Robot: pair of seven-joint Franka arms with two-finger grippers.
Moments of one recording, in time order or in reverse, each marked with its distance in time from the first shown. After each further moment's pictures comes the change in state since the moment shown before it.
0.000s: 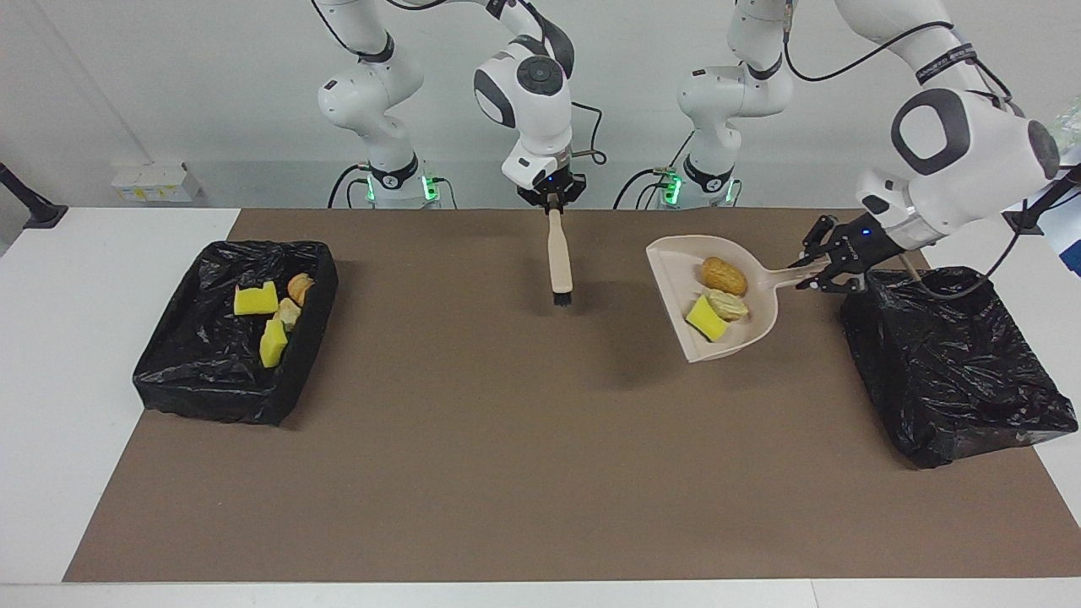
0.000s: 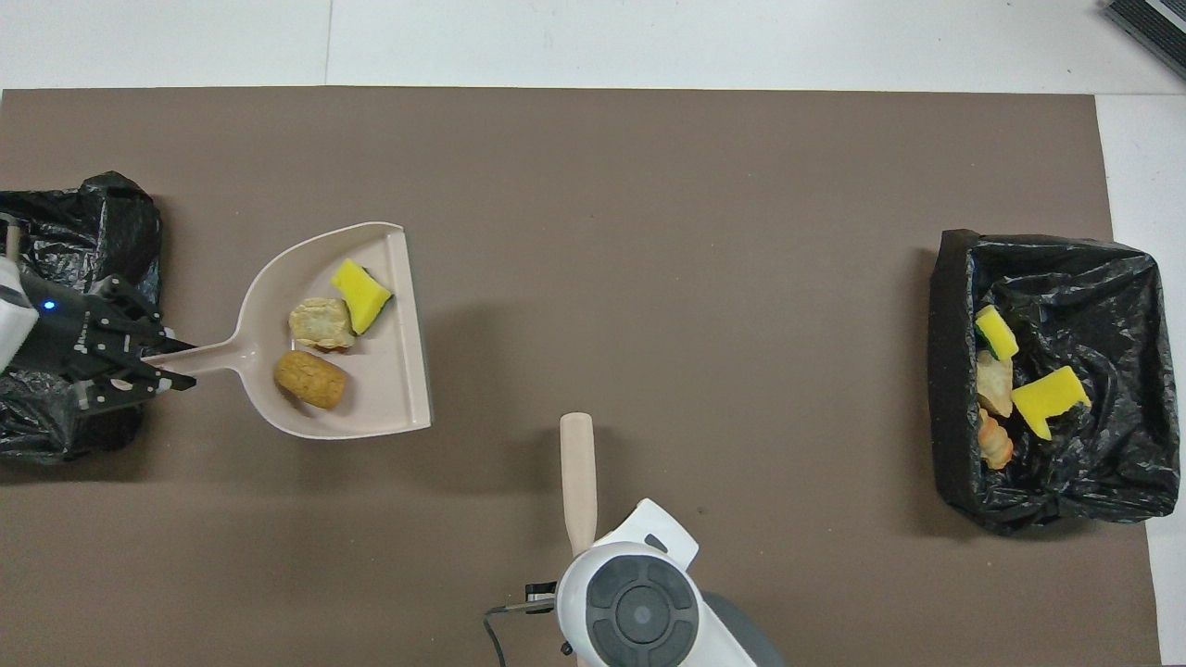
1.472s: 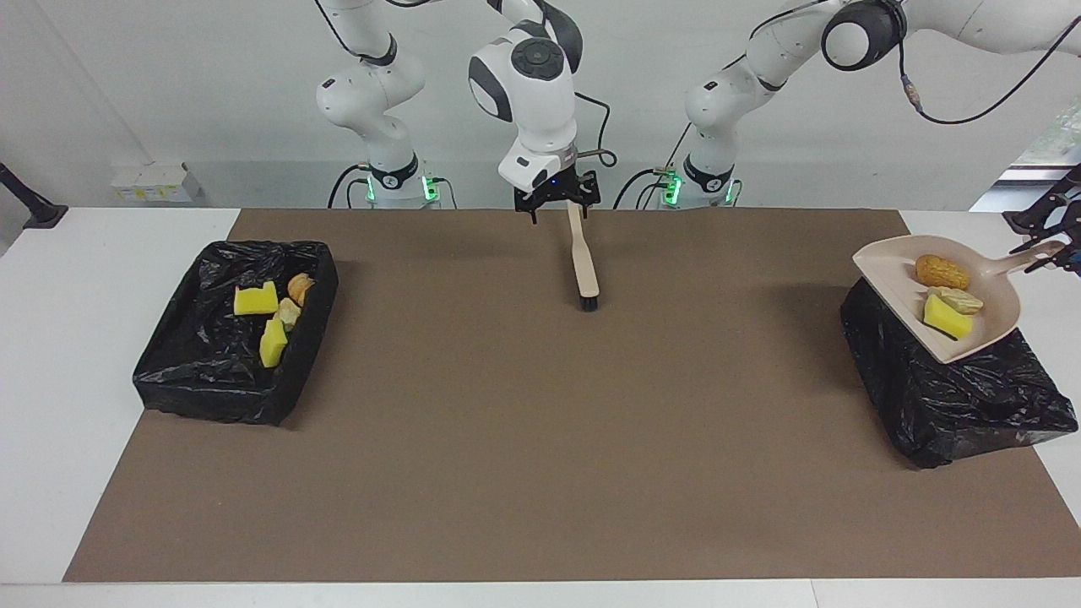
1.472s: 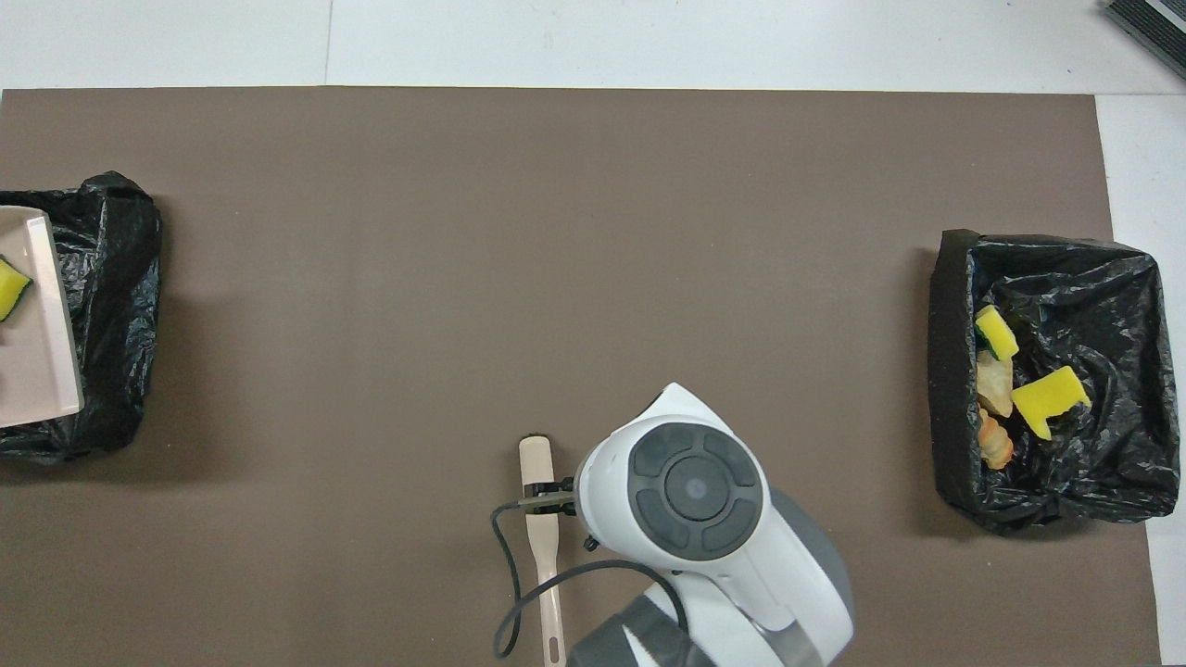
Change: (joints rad) left arm 0.519 0.411 -0.011 0.698 0.144 -0.238 0.360; right arm -0.168 0.057 -0.020 0.287 -0.100 -0.164 -0.150
